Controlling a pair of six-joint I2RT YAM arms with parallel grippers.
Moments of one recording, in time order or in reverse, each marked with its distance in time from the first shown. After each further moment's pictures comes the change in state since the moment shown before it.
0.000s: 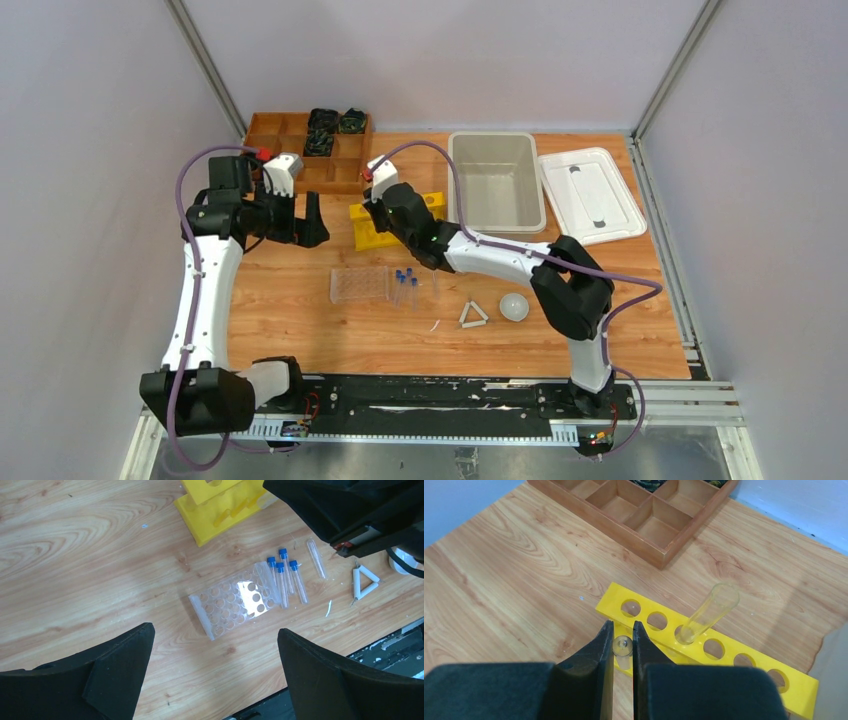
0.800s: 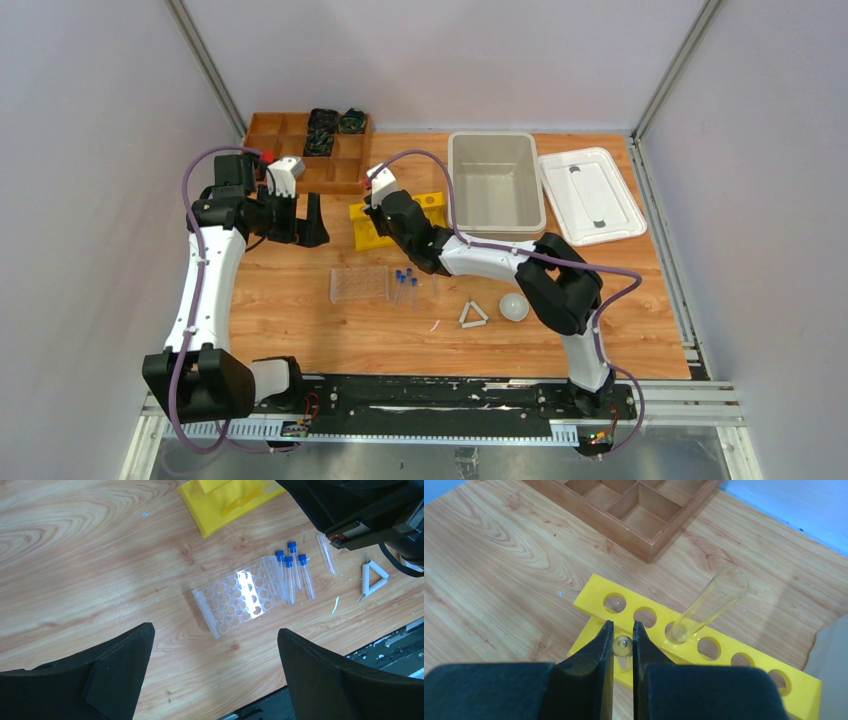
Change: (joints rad) left arm 0.011 0.060 -0.013 0.001 -0.006 0.014; right arm -0.006 0.071 -0.033 0.096 0.043 -0.058
